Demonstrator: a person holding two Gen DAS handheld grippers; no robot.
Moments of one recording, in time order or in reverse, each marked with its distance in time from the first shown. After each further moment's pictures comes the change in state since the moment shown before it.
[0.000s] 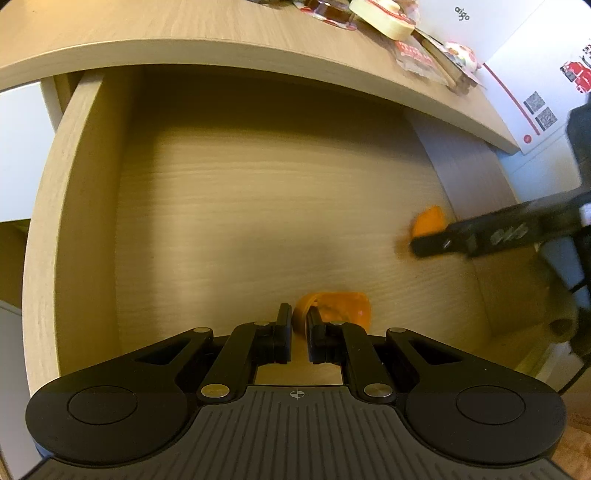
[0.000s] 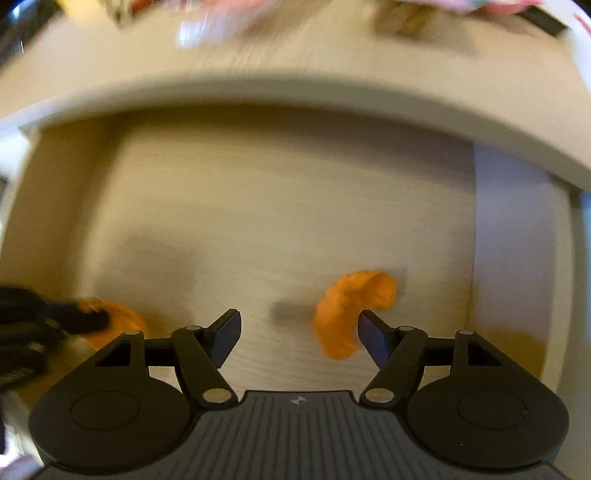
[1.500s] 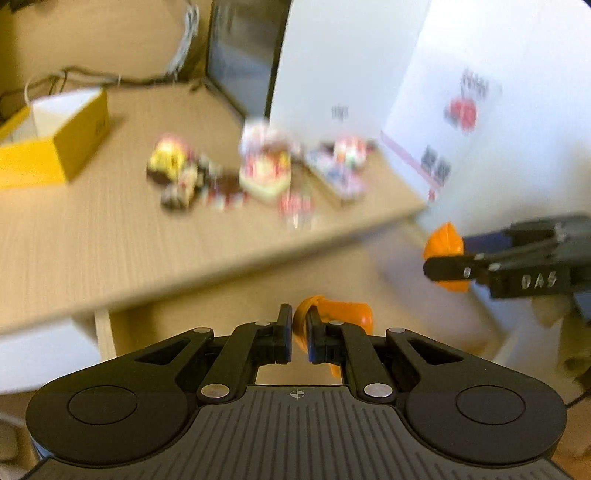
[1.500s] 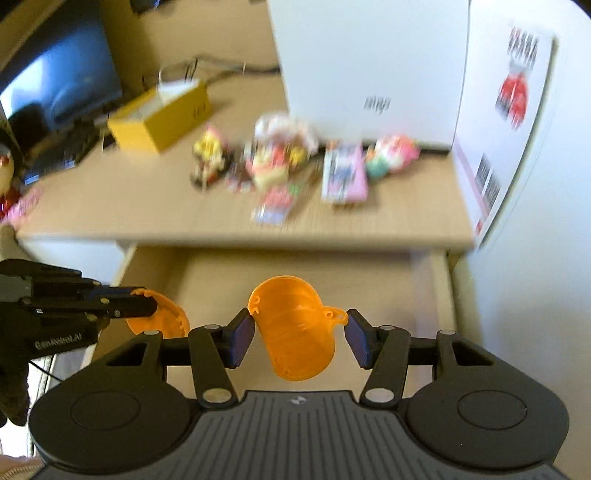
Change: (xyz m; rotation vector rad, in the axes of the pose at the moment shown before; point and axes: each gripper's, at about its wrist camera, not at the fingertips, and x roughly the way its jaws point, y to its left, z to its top) left arm -0.110 -0.087 0.064 0.392 -0.203 -0.041; right arm -0.167 0.006 -0.077 0.062 -0.431 -0.009
